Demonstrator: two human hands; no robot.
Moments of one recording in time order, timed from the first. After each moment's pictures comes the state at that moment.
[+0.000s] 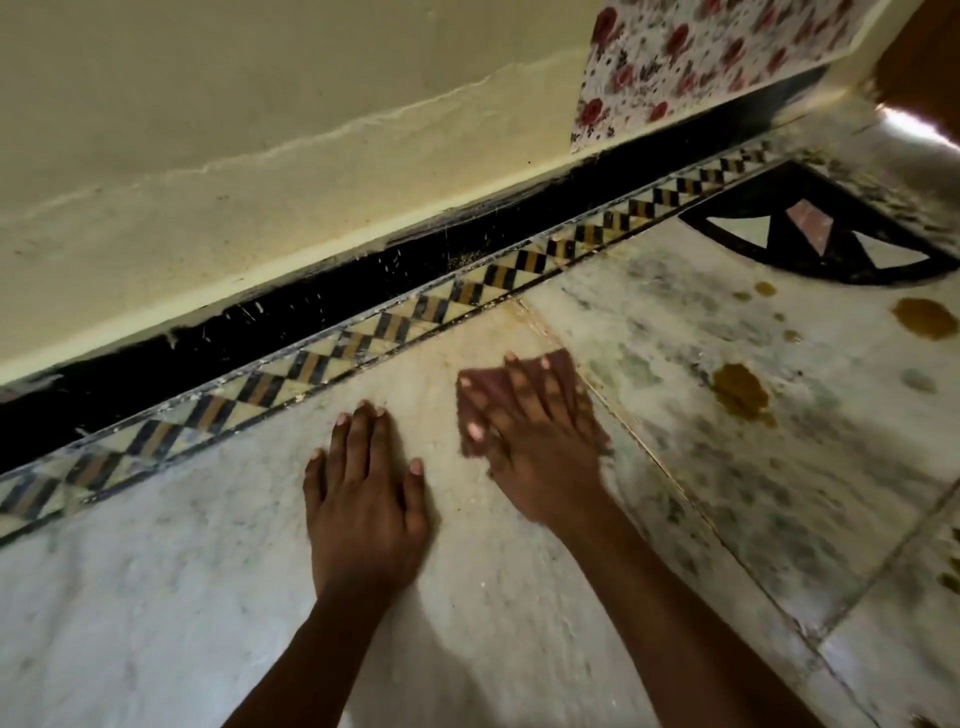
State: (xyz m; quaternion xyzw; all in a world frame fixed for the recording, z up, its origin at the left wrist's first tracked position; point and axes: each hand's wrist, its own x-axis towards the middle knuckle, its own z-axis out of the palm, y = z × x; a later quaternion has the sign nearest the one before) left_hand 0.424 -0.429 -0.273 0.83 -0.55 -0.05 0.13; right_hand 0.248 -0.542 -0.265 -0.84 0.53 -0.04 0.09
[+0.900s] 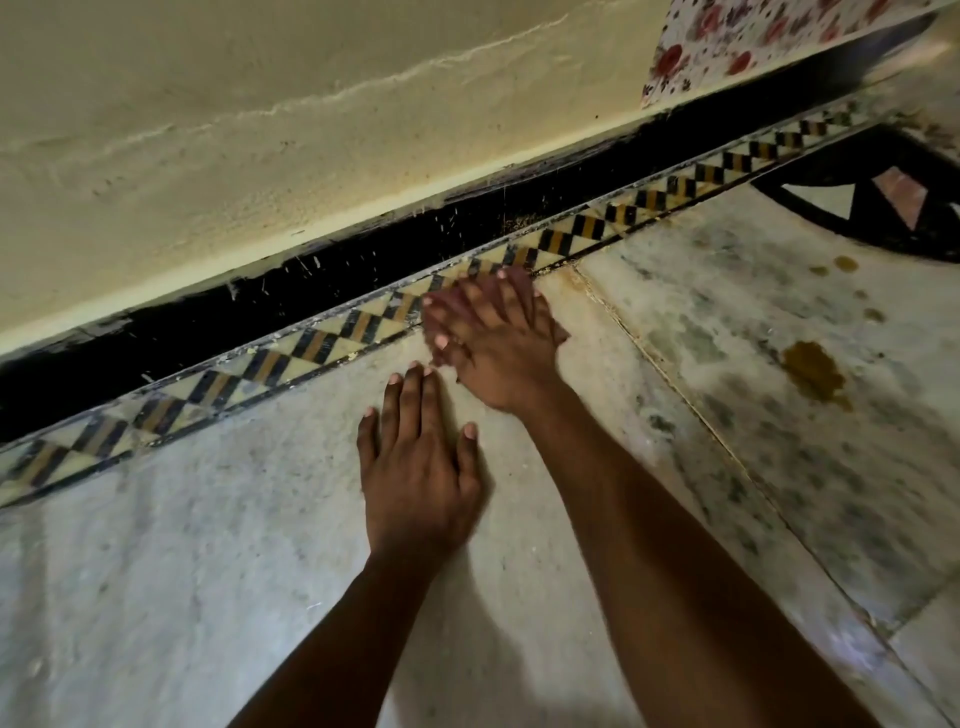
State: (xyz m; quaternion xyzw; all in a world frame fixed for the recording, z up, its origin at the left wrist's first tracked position) left_hand 0.423 -0.430 -0.270 0.83 -0.54 -0.08 0.13; right_hand 0.356 -0.600 -0.262 -0.88 0.46 0.00 0.13
